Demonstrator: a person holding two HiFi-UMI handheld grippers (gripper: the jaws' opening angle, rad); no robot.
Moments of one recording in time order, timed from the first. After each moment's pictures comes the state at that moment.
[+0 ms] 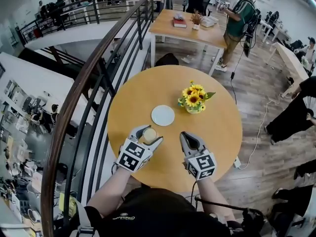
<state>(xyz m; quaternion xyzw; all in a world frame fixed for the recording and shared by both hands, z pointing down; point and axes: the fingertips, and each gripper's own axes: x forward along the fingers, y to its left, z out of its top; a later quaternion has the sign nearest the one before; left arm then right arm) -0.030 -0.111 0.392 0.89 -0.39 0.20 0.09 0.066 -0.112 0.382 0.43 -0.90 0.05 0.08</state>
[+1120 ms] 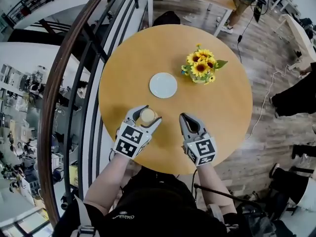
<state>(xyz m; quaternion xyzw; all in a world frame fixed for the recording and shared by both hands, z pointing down) -0.033 -0.143 0.471 0.88 -0.39 0.23 0.16 0.063 -0.140 0.468 0.43 -0.88 0.11 0.13</state>
